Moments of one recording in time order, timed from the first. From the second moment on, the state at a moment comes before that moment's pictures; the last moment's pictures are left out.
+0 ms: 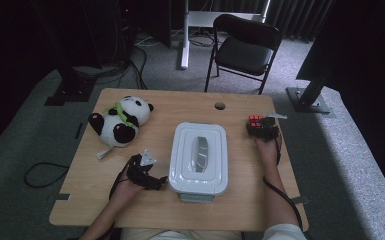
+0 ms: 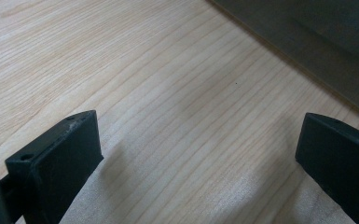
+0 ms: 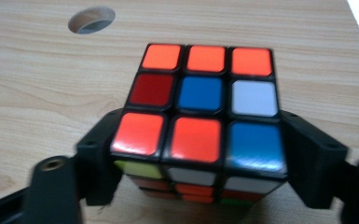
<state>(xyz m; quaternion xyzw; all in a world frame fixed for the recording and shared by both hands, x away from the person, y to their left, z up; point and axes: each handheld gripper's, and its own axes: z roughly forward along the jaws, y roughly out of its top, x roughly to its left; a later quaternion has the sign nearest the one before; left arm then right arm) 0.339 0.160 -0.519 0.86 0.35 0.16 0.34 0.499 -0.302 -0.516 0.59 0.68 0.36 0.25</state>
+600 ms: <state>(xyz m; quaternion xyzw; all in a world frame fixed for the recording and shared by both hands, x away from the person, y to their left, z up) 0.340 0.161 -0.518 0.86 0.36 0.16 0.34 0.487 -0.304 -0.513 0.58 0.68 0.36 0.27</state>
